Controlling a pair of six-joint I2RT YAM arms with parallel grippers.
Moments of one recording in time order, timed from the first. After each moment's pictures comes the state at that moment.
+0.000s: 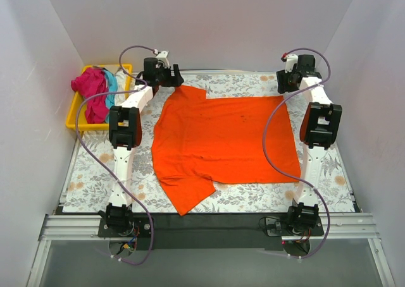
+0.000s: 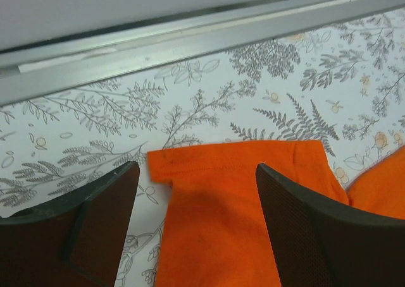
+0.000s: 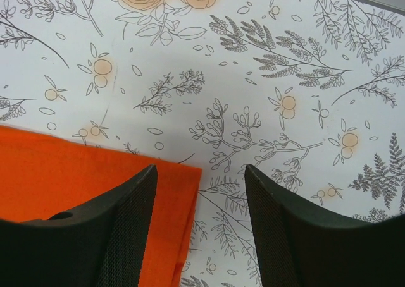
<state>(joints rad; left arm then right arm) -0.15 2.57 2.18 -0.06 0.38 -0.15 -0.09 2.43 2.13 -0.50 -0.23 -0.32</state>
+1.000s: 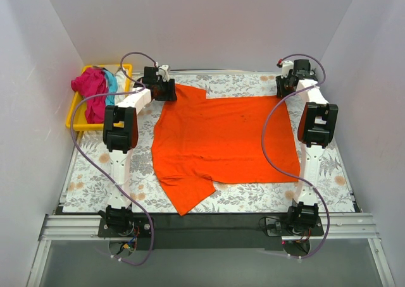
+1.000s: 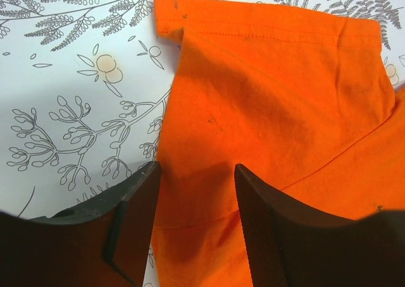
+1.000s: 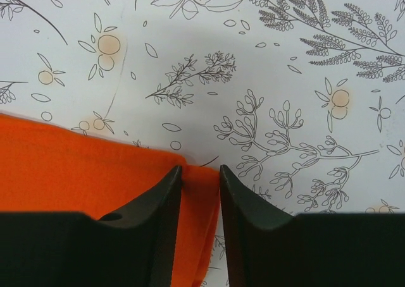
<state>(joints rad) -0.15 2.40 1.92 -0.27 0.29 -0.08 -0.09 2.49 2.14 -0.54 -0.26 -0.33</state>
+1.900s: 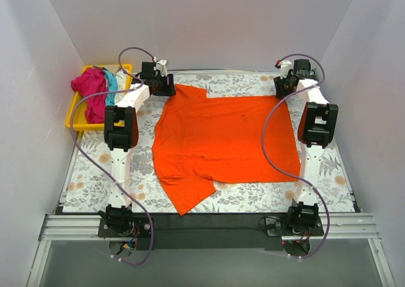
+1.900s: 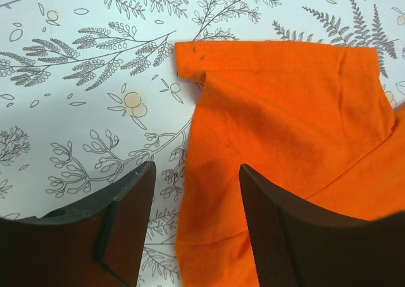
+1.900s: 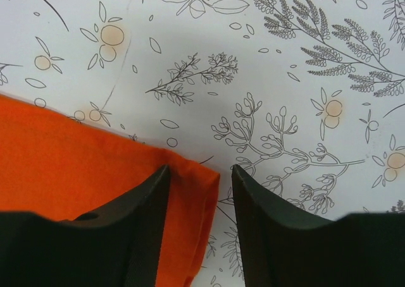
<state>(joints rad) -0.13 2.46 2.07 -0.34 0.30 -0.06 -0.08 2.49 2.15 -0.55 -0.27 -0.42</state>
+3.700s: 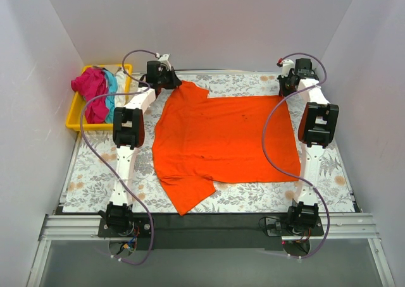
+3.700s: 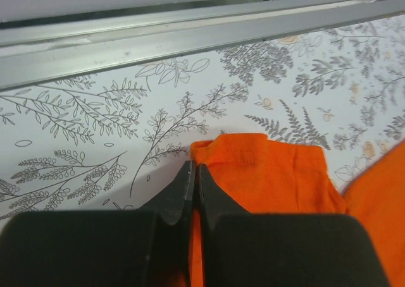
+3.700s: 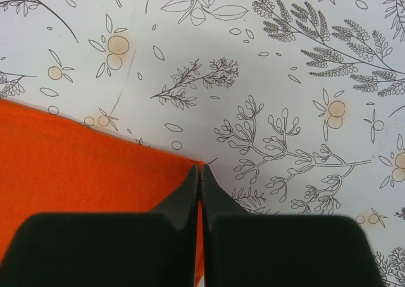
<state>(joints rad) -0.15 2.68 2.26 -0.05 0.41 -0.24 -0.09 2.50 2.17 -0.56 -0.30 -0.37</state>
